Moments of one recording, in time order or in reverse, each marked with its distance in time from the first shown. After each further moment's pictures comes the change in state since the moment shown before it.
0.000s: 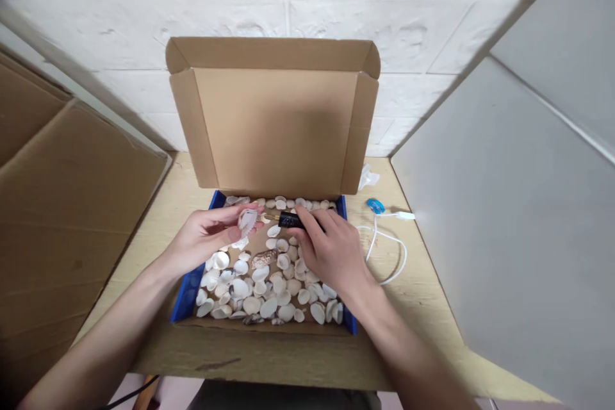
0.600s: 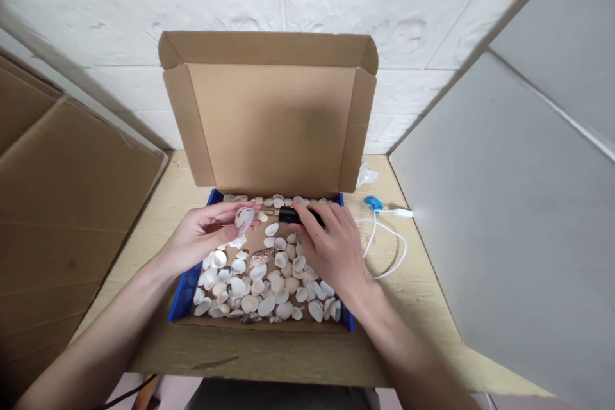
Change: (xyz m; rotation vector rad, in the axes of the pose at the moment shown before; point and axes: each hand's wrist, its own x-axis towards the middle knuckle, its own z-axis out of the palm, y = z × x) left_hand 0.001 0.006 0.003 0.017 0.020 0.042; right_hand 0.001 0.002 -0.001 -0.026 0.076 -0.010
